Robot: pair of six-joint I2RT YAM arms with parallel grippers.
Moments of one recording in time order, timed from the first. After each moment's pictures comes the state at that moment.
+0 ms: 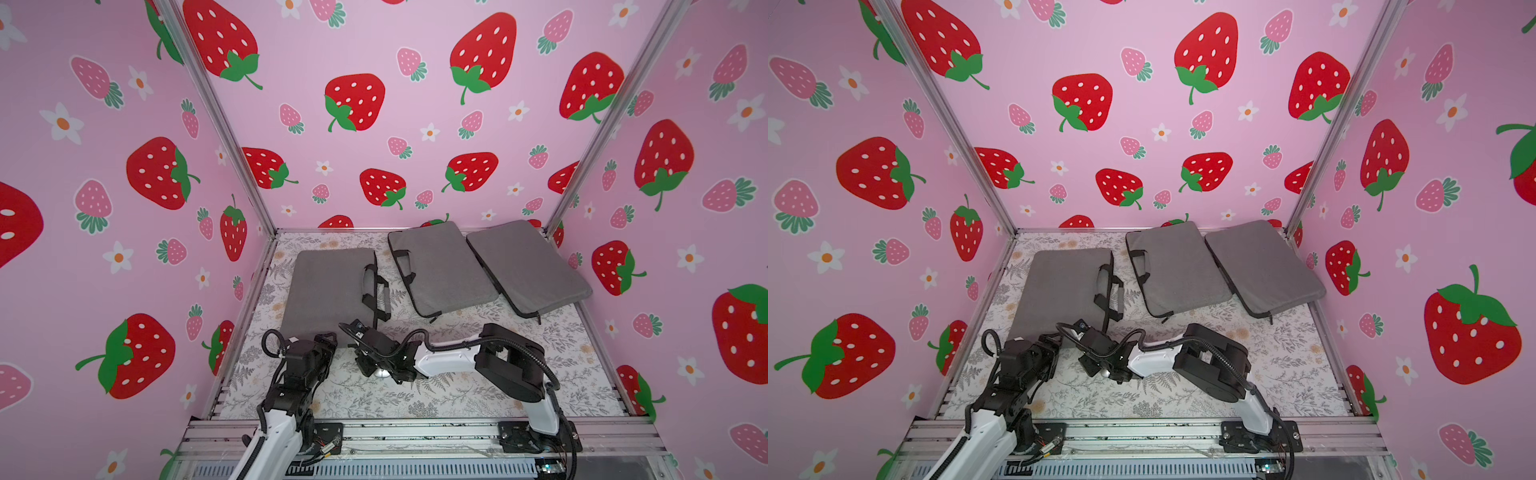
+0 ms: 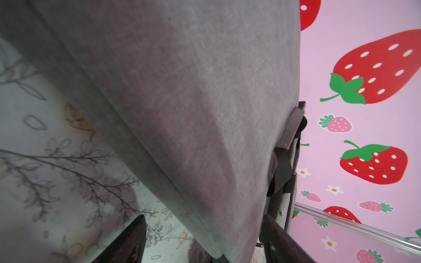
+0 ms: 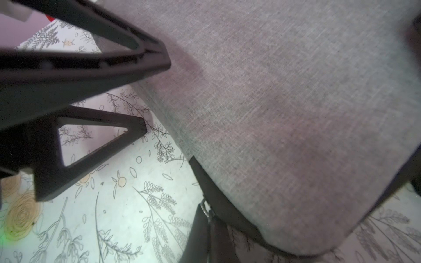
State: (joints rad) left arm -0.10 0.54 0.08 -0.17 0.07 -1.32; right arm 1.32 2.05 1.20 0.15 0.12 0.32
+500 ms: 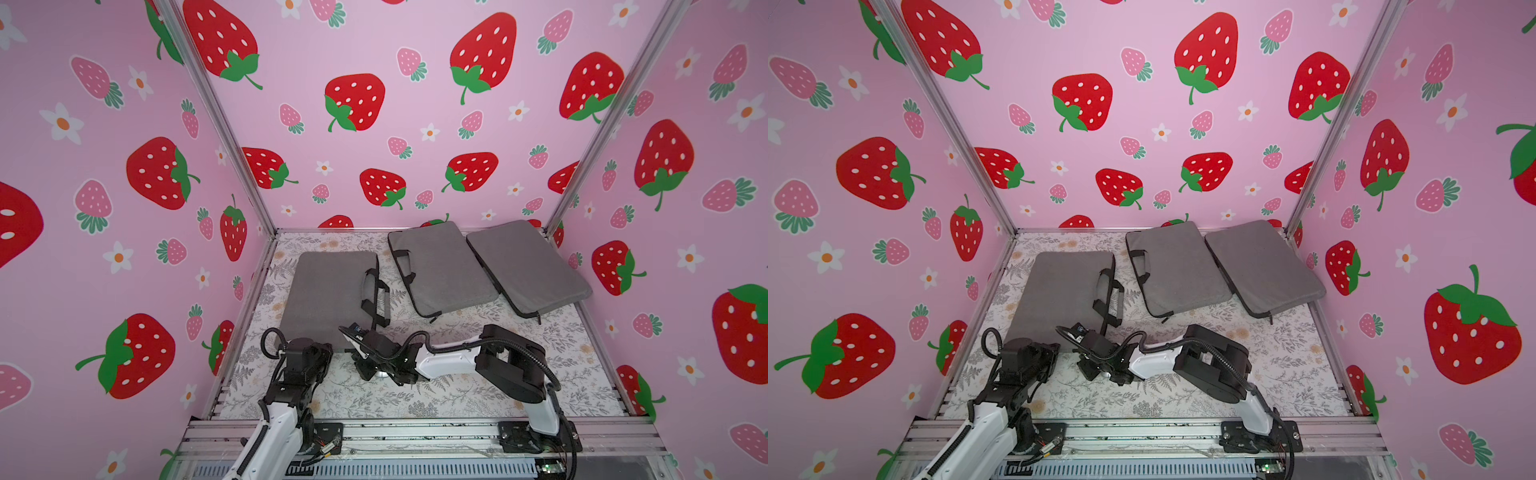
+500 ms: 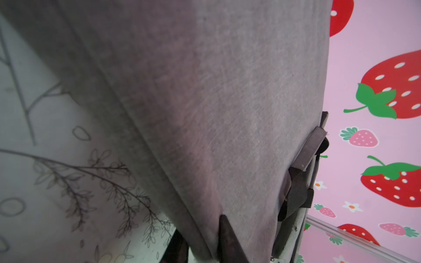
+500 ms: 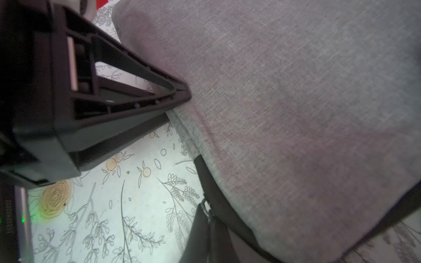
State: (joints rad) left arm -0.04 0.64 0.10 -0.17 0.10 -1.31; right arm 1.33 2.05 1.19 0.18 0.08 0.30
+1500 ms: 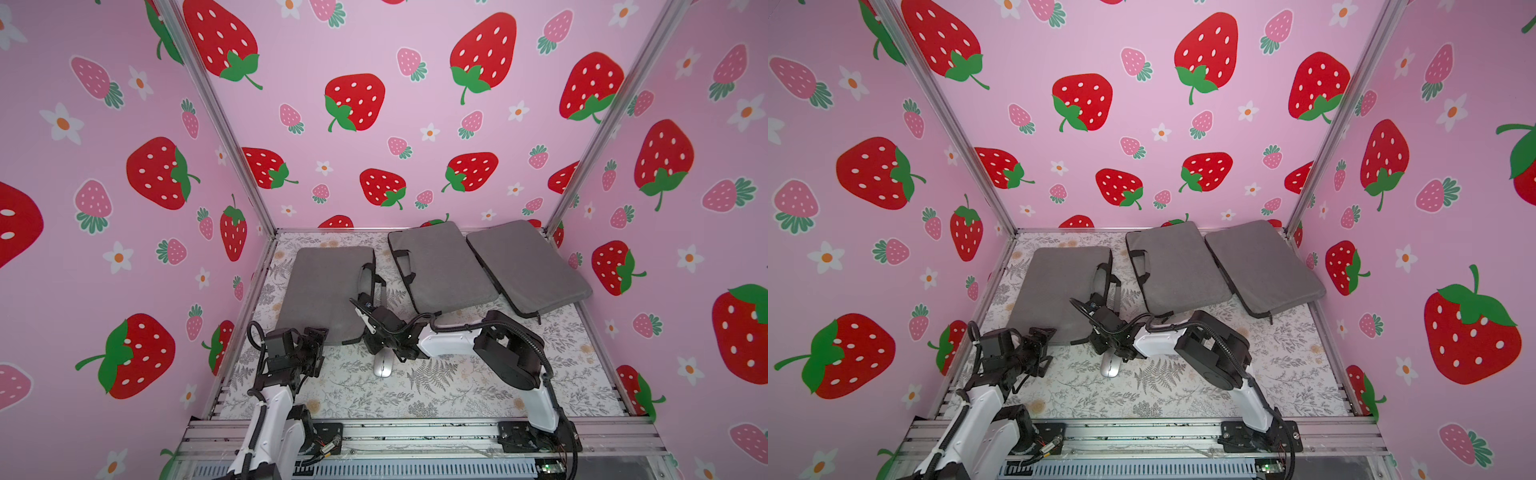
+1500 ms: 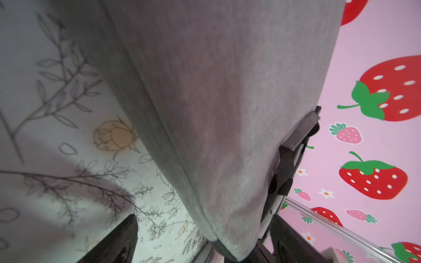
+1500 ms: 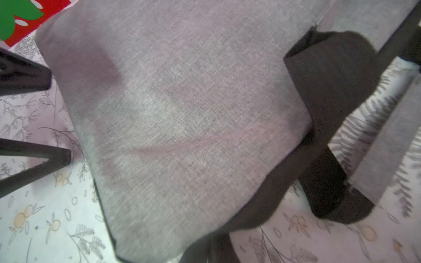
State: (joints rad) left arm 0.23 0.74 0.22 -0.26 0.45 -1.20; right arm 1.18 2.11 1.29 0.12 0.07 0.27
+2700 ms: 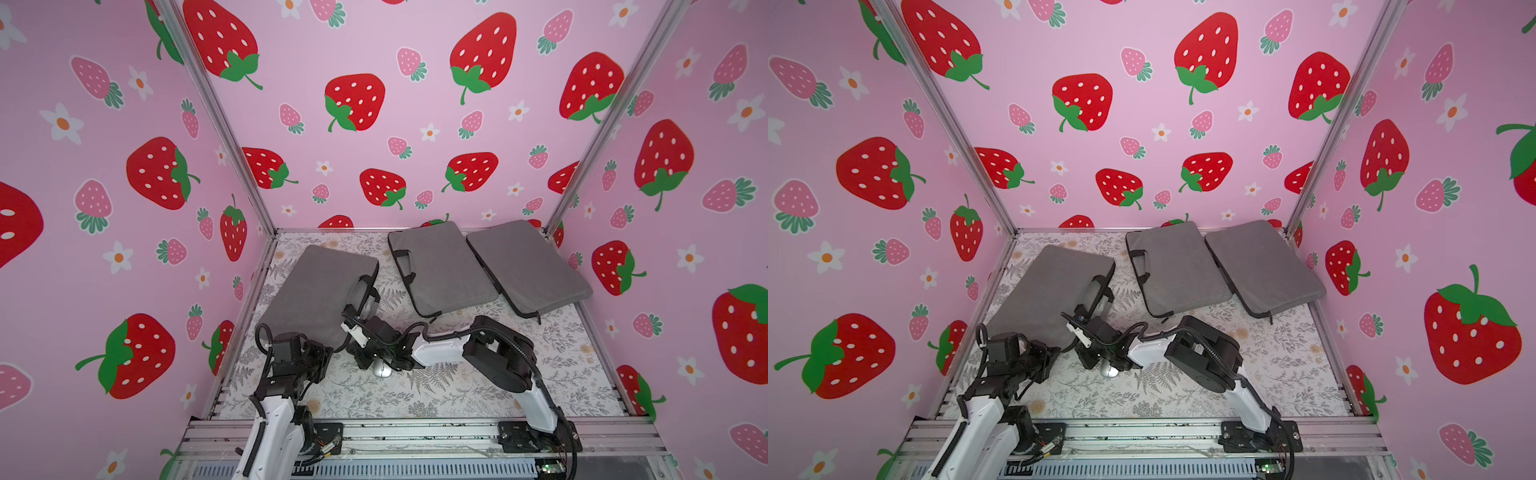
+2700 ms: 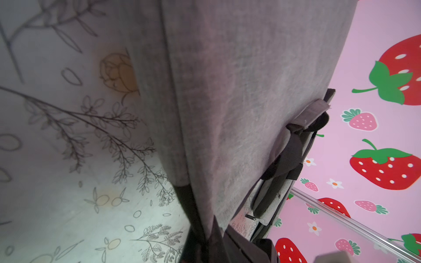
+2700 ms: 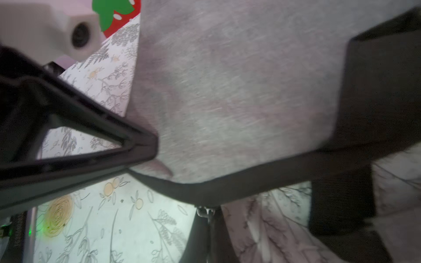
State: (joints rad) left arm 0.12 0.63 0.22 -0.42 0.40 -1.25; right arm 1.20 2.14 1.26 0.26 -0.11 0.28
